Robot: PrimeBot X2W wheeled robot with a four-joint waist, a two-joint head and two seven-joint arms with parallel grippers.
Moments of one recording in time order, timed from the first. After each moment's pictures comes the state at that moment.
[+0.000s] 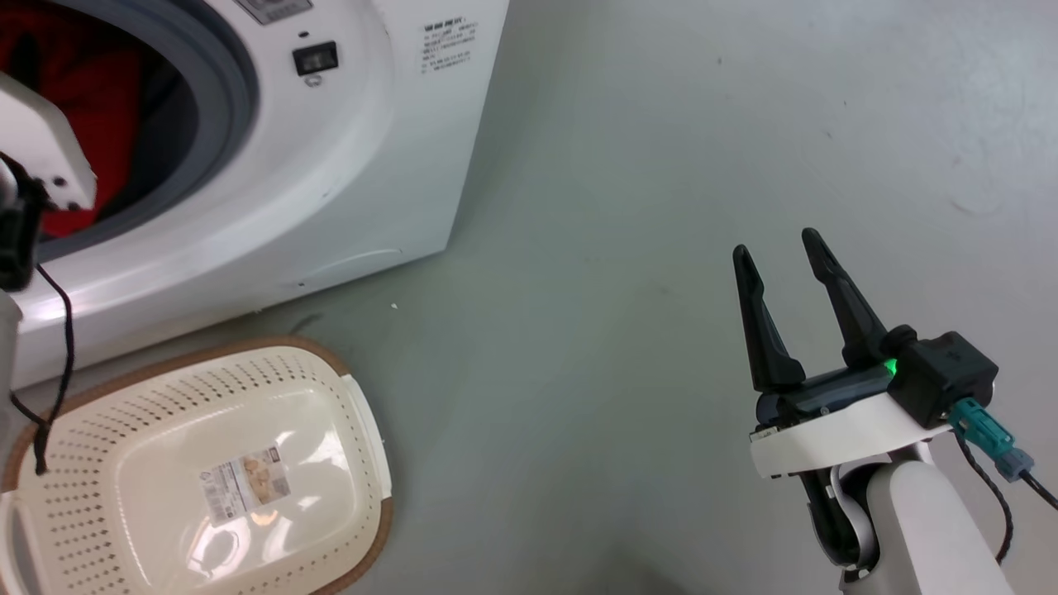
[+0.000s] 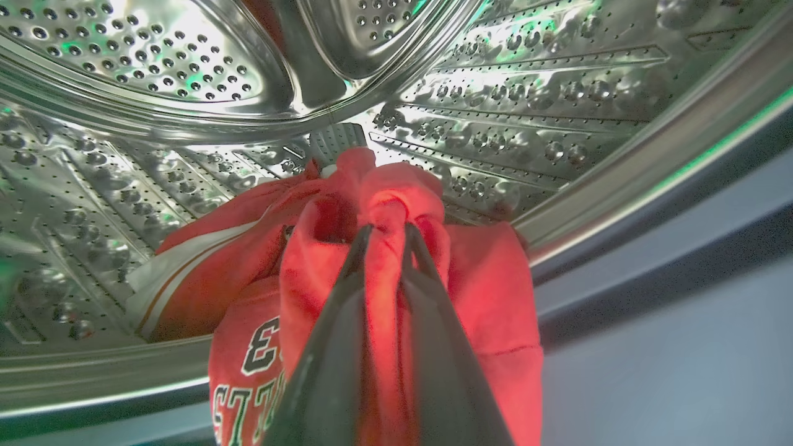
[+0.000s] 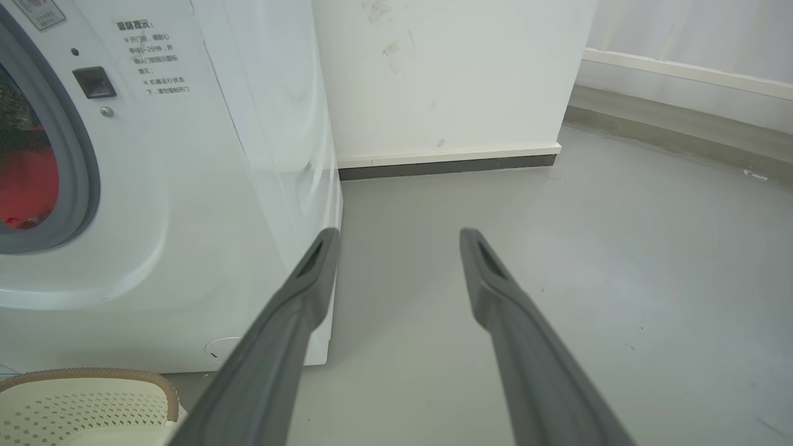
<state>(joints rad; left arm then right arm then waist) -1.05 0.62 -0.39 0.84 -0.57 -0.04 0.08 -0.26 -0.05 0.16 0.10 0.19 0.13 -0.26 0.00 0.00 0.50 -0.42</state>
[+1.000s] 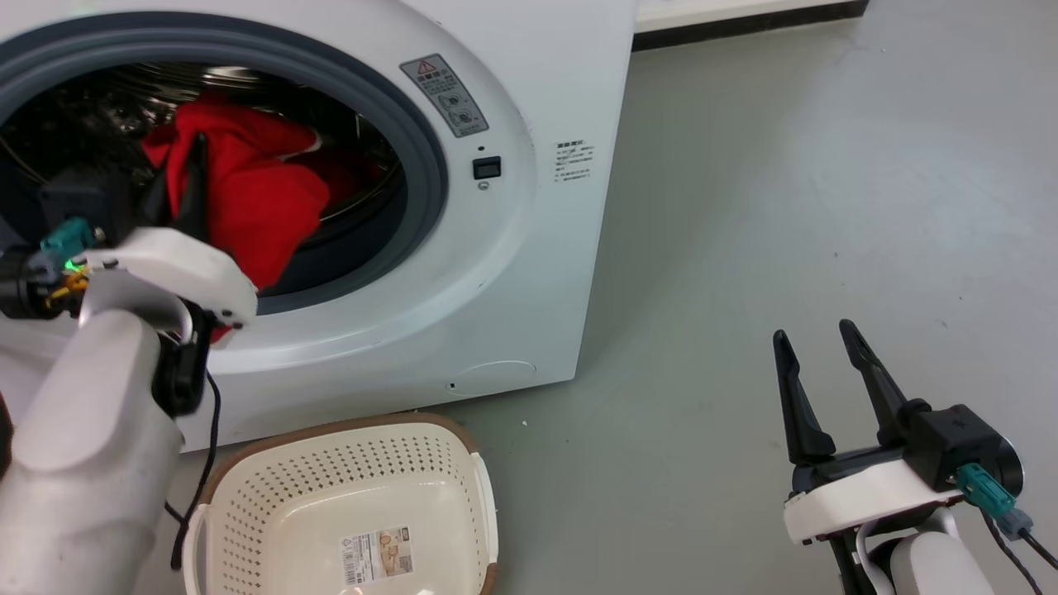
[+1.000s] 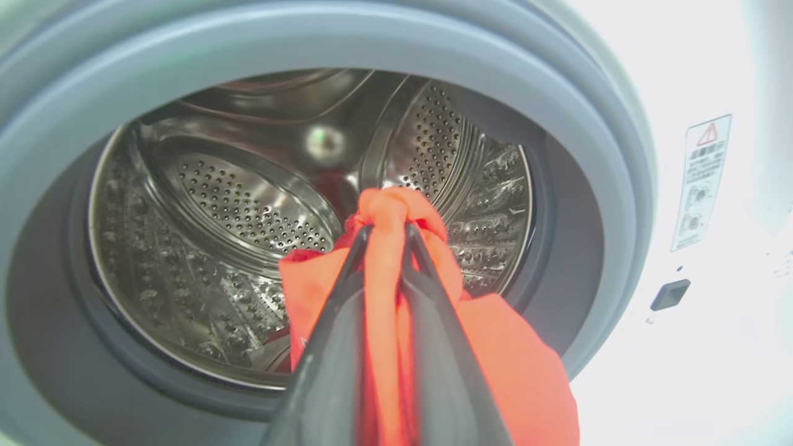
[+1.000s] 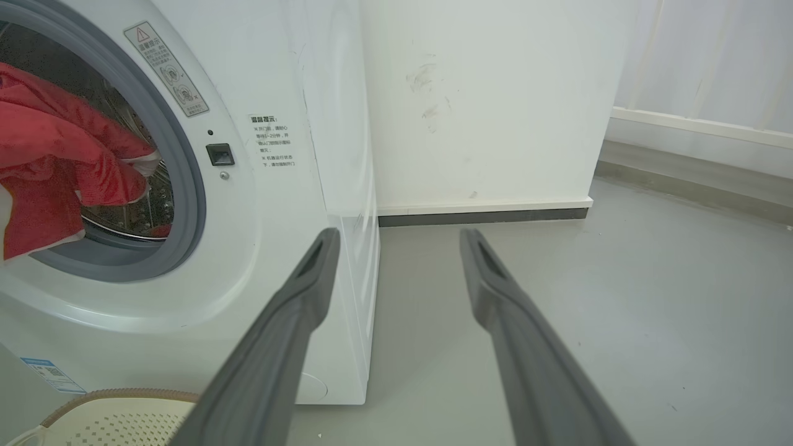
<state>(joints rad) -0.76 0.46 -0.39 0.69 -0.57 0.00 -0.26 -0.13 -0.05 0.07 0.16 0.10 0.13 -0.26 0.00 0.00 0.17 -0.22</state>
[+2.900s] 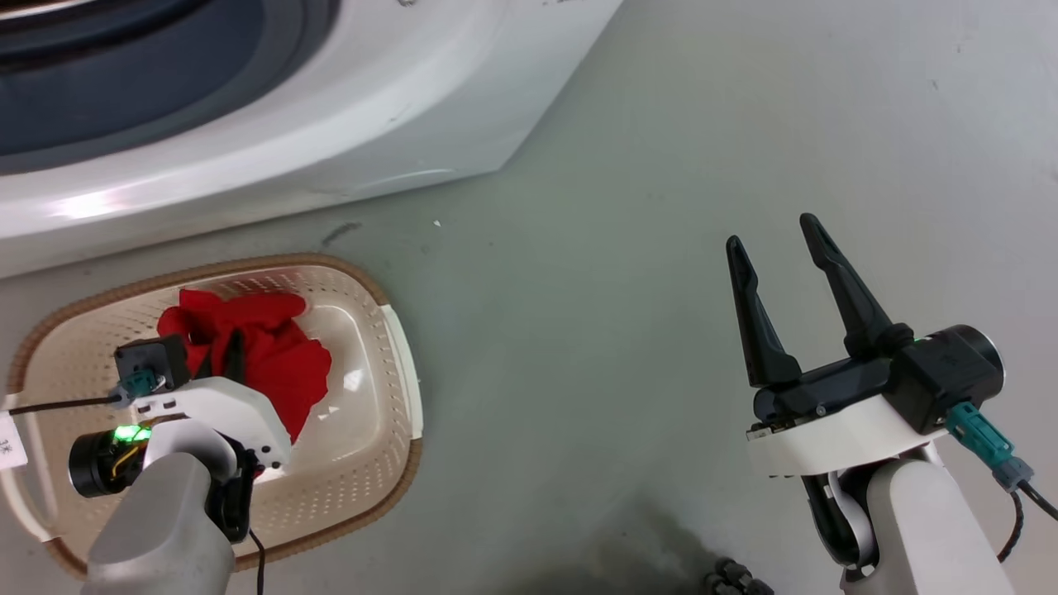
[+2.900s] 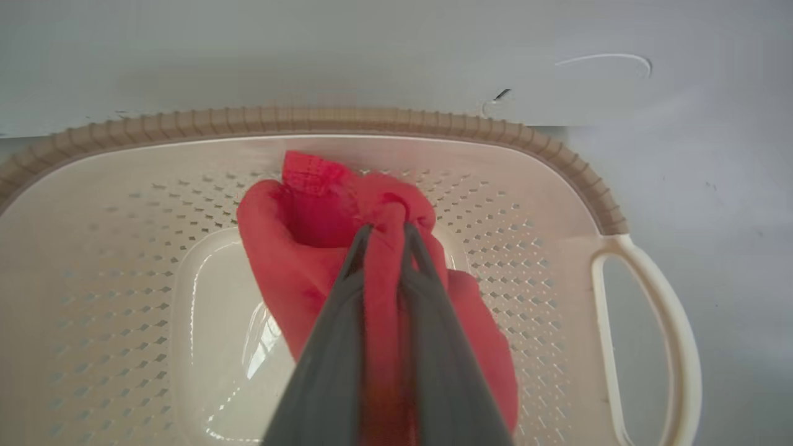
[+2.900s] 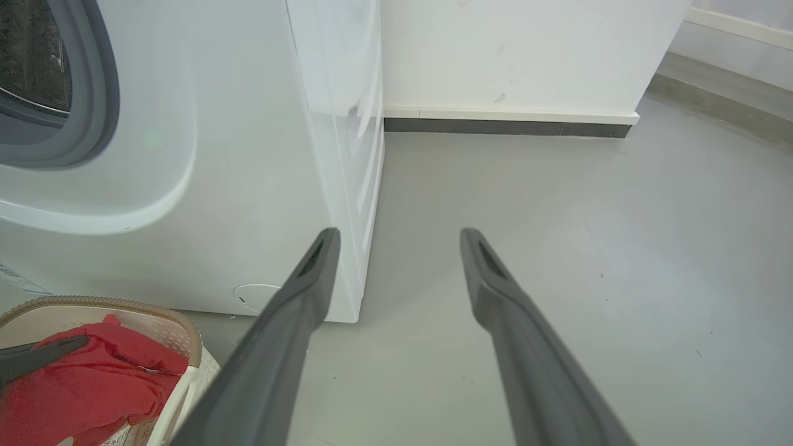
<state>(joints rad) -0.55 0.32 -0.29 0.91 -0.58 0.02 -0.26 -0.25 -0.05 0.17 0.02 0.10 0.13 -0.24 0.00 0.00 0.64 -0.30</state>
